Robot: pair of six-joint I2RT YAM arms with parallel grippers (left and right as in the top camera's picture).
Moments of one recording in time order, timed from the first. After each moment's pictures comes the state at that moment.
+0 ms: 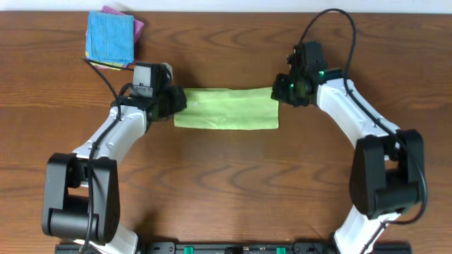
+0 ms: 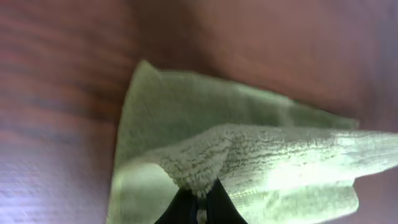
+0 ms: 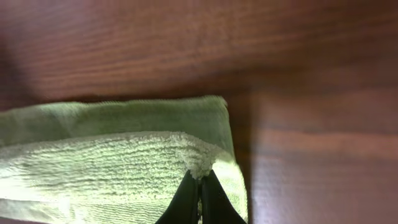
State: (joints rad) left arm -0.14 1.74 1.03 -0.25 0.33 -0.49; right arm 0.21 1.93 1.36 -0.57 -0.23 0.46
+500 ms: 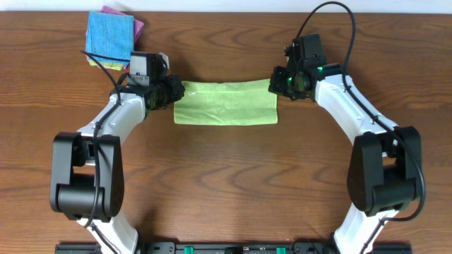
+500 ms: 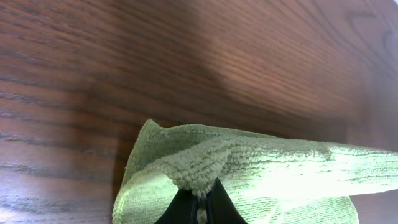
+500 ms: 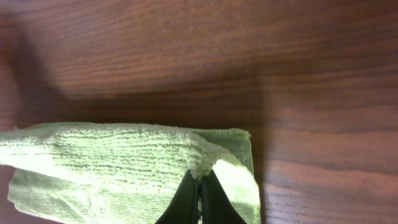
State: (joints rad) left arm -0.10 1.88 1.15 -0.22 0.39 -0.49; right arm 0.21 1.95 1.41 -0.52 -0.24 0.45
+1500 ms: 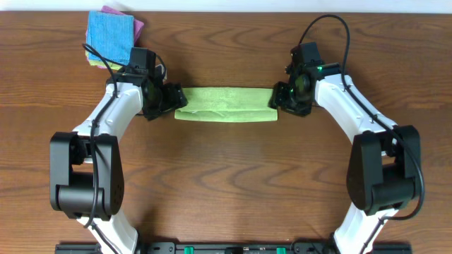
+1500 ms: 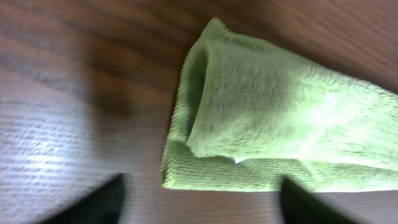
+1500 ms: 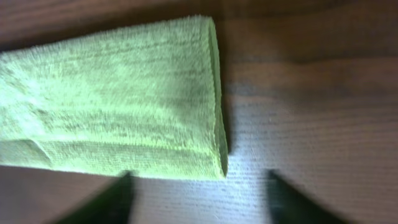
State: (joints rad) left arm -0.09 1.89 1.27 -0.66 0.32 -0.41; right arm 0.21 1.96 1.41 -0.80 -0.23 0.44
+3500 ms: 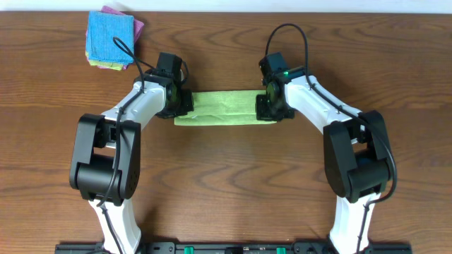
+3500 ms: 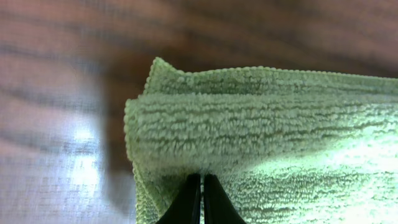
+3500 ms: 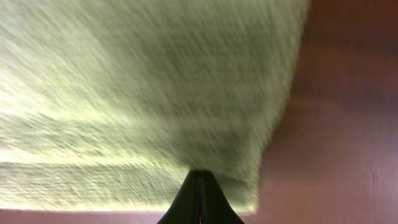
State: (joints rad) left arm -0.21 2.02 1.31 -0.62 0.15 -0.36; right arm 0.35 2.09 1.46 -0.86 -0.05 0.37
